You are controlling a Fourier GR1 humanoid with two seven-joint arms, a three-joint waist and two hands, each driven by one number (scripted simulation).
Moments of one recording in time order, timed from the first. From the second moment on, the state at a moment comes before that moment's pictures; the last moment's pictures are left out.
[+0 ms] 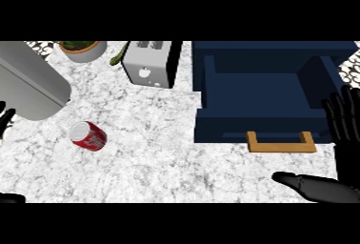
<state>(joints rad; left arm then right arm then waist) 0.12 0.36 0.31 -1.91 0.46 -0.24 0.14 0.06 -0.09 -0.06 -2.08 -0.02 -0.06 0.19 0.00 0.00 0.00</state>
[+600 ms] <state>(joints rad) 0.04 0.40 0.40 -1.79 0.51 -0.33 0.24 0.10 -0.08 -0.09 -2.06 -0.03 -0.04 0.16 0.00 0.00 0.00</state>
